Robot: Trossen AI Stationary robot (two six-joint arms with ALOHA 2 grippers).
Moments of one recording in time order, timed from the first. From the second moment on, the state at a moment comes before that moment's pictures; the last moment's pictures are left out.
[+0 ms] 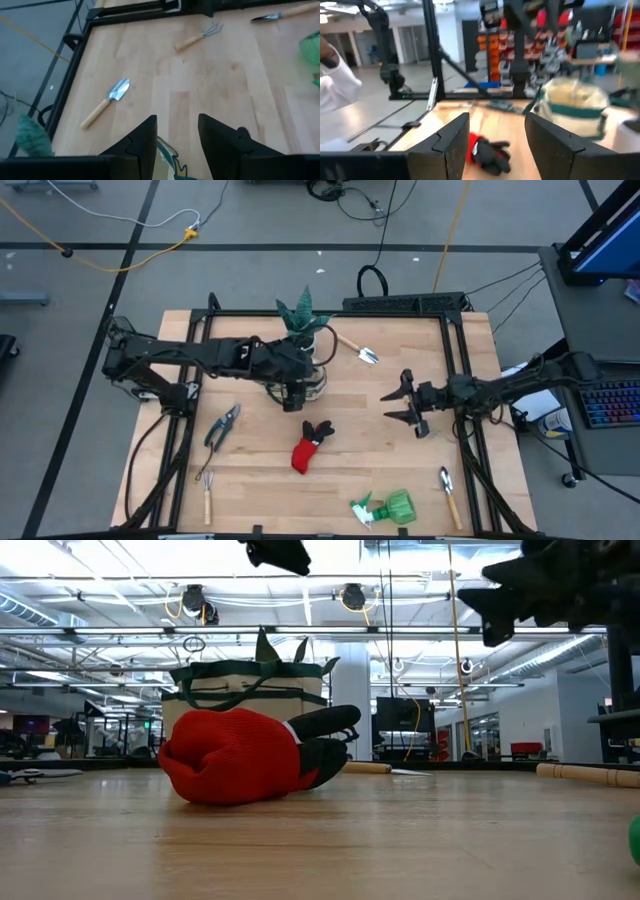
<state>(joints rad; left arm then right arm) -0.03 1.49 1.45 -0.65 -0.17 0.08 0.13 0.81 0.12 0.77 -0.06 0.10</state>
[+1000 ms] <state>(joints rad) -0.15 1.45 1.45 -0.76 -0.25 0.04 0.35 1.46 0.63 0.44 -0.42 0.22</state>
